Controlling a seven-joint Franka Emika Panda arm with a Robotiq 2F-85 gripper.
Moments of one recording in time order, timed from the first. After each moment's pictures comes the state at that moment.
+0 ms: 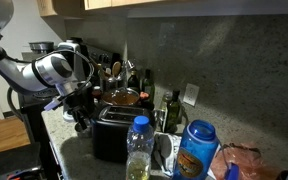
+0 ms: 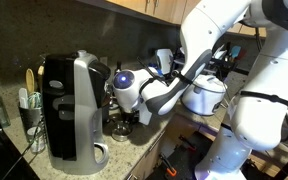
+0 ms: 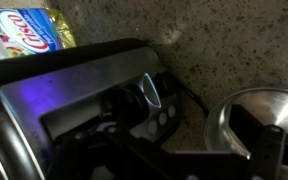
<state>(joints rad) 0.25 0.01 0.23 -2.59 -0.95 2.37 0.78</state>
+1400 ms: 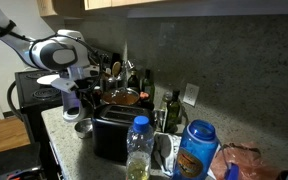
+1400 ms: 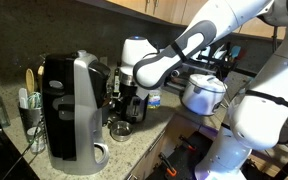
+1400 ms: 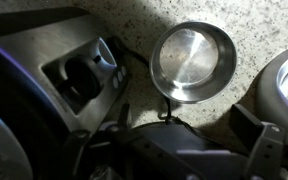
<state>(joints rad) 0.21 -0.15 0.18 -2.57 -0.13 2.53 0.06</state>
